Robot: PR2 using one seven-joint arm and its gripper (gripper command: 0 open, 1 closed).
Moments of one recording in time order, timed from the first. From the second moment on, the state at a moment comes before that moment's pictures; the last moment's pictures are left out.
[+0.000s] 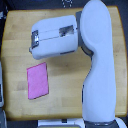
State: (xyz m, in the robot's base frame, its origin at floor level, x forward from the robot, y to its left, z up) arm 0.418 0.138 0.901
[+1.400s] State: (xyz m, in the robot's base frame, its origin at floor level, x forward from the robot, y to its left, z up) arm 0.398 -0.125 0.946
